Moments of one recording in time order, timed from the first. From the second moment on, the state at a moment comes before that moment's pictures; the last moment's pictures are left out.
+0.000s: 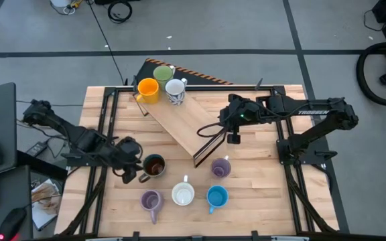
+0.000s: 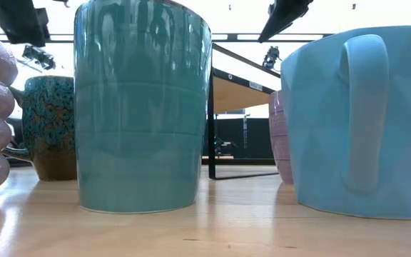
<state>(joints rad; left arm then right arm) -0.52 0.97 0.90 -0.87 -0.23 -0.95 -0.02 1.34 1.34 -0.83 0.24 -0.13</state>
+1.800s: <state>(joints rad) -0.61 1.49 1.02 -1.03 -0.29 -1.35 -0.02 1.34 1.34 -0.75 0.10 -0.22</state>
